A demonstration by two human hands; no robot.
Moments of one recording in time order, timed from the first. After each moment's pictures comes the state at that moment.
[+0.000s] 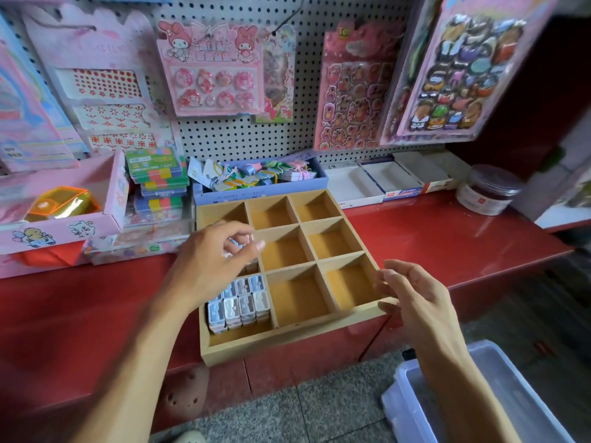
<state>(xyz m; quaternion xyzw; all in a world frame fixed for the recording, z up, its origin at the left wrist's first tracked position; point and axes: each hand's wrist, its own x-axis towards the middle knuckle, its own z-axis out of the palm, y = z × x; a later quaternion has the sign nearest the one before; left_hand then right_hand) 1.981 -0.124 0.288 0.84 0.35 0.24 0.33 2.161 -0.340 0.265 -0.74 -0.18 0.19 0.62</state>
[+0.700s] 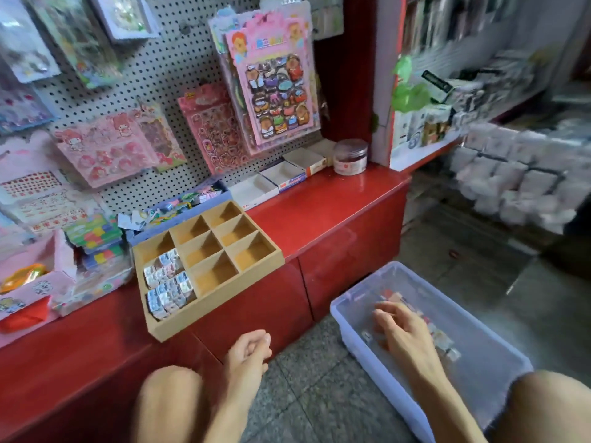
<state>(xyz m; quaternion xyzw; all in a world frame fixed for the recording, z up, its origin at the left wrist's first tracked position) 1.968 -0.397 0.219 0.63 0.43 0.16 0.62 2.116 -0.592 0.217 -0.76 -0.05 0.19 0.62</state>
